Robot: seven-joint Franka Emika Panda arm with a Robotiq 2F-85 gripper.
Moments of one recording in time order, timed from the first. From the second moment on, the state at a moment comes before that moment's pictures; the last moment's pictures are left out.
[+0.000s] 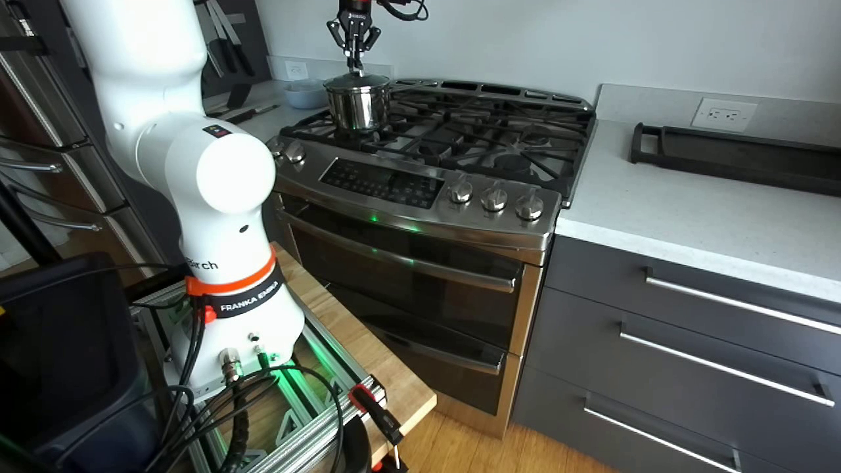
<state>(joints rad) 0.26 0.04 0.28 -1.78 0.14 1.78 -0.84</state>
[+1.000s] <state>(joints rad) 0.26 0.01 0.27 -1.81 0.13 1.80 -0.82</state>
